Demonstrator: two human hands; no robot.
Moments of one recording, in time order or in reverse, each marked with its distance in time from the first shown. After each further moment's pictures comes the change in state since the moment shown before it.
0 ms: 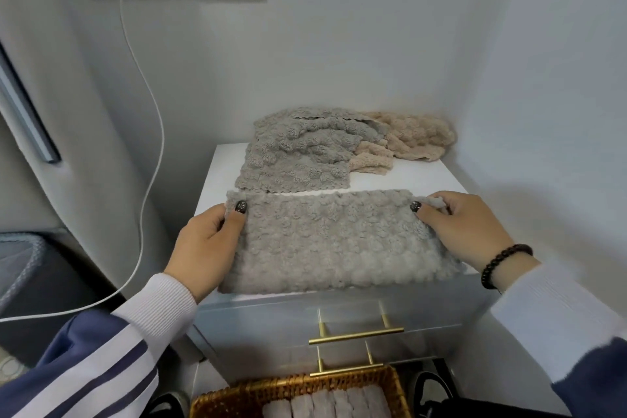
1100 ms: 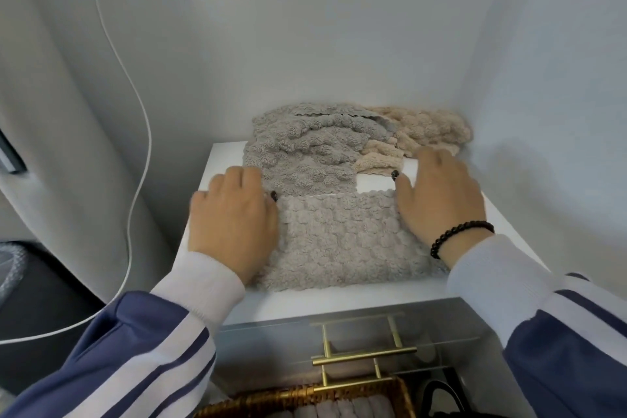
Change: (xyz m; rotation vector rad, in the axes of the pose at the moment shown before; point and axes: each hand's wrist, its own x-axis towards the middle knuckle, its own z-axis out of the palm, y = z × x) left_hand 0.038 0.022 0.032 0.884 0.226 0.429; right_hand 0.040 -0.036 0.036 -0.547 0.240 -0.136
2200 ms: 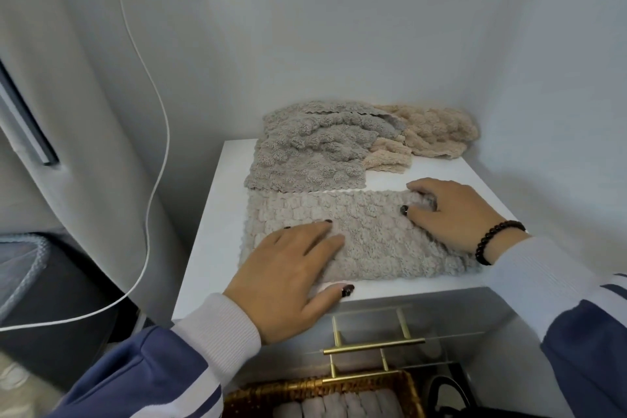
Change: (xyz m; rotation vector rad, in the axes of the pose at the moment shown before) left_hand -0.056 0.010 0.002 -0.203 -0.260 0.535; right_hand -0.008 0.024 -0.009 0.146 -0.464 -0.072
